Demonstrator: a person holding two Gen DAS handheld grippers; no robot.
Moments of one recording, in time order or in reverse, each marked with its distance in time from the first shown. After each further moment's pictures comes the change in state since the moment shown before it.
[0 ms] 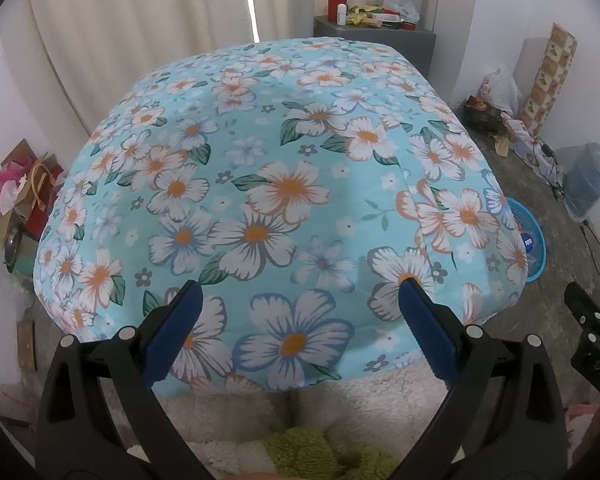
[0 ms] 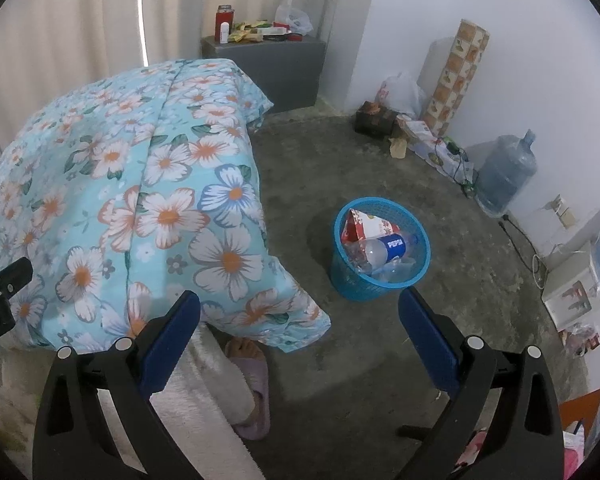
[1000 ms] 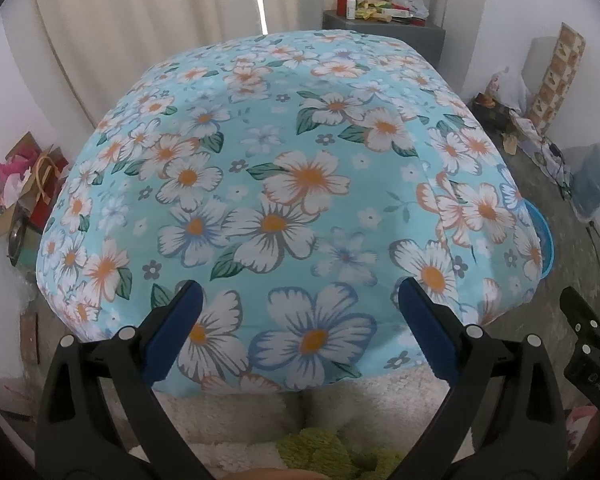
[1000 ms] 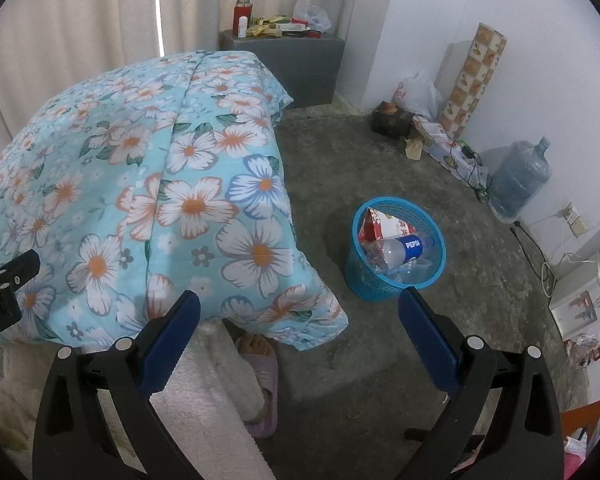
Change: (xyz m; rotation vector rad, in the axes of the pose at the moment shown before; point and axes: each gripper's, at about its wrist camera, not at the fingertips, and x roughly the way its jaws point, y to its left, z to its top) left arm 0.007 0.009 -0.005 -0.009 0.017 0.020; right arm 0.006 0.021 -0.004 -0.044 0.009 0.032
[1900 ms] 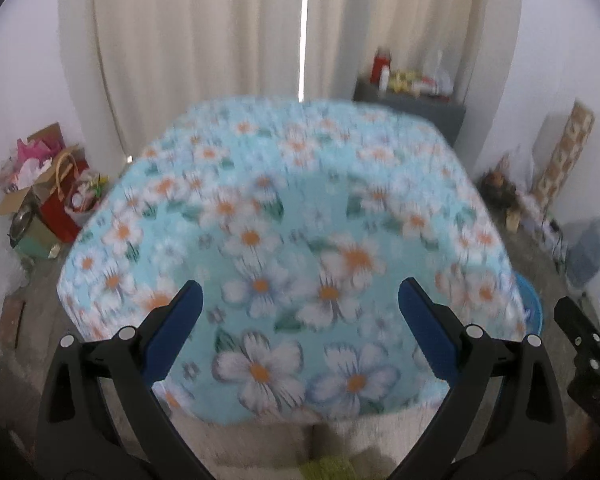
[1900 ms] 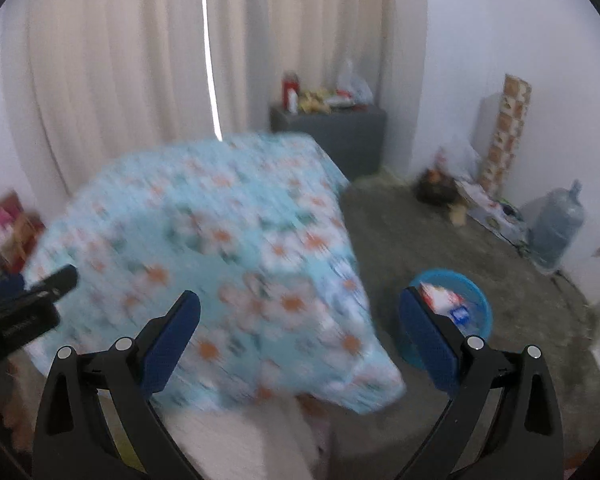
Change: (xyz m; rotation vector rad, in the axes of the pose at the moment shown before) left arm -0.041 0.051 0.012 -0.153 -0.177 0.002; right arm -0.052 0.036 0.026 -0.006 -0.197 0.127
